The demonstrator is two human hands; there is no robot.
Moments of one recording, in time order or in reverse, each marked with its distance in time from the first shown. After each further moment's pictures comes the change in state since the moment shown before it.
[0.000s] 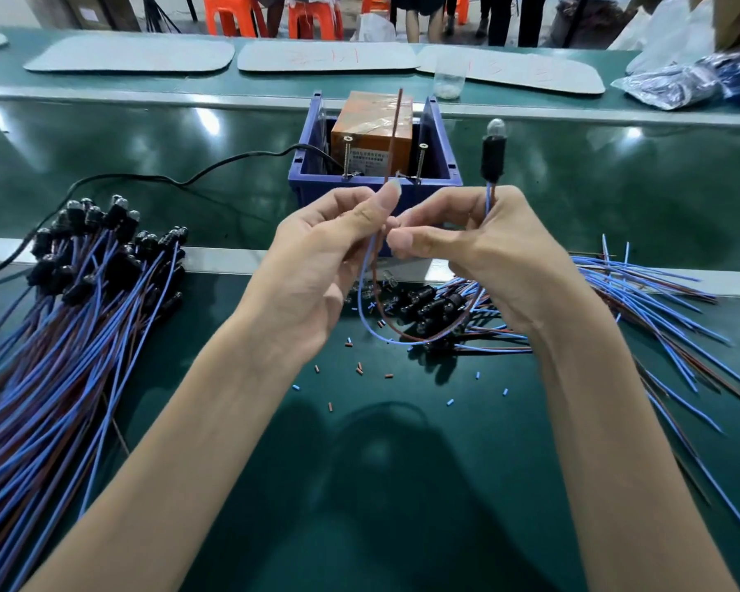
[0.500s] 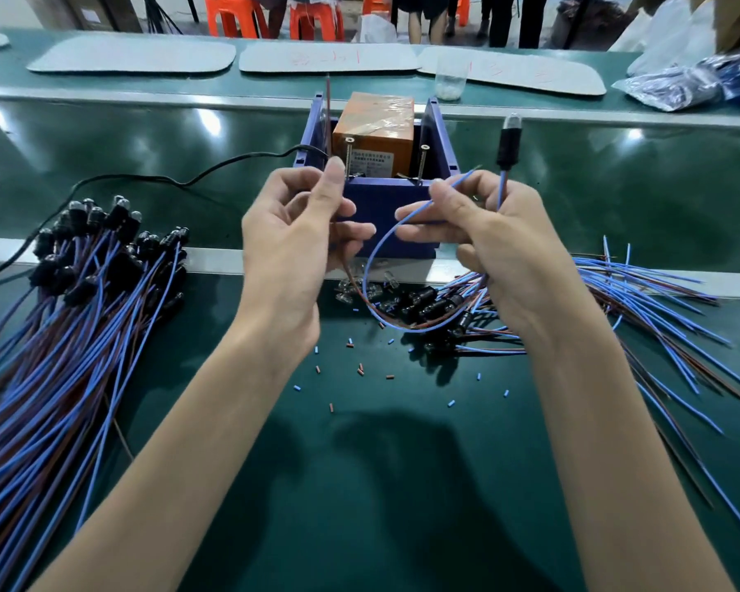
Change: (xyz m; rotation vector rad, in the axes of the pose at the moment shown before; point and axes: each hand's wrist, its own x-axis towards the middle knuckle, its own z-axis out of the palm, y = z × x) left_hand 0.005 0.001 -0.005 0.158 0.302 0.182; right_hand 0.005 -0.005 0.007 0.204 0.236 0.121
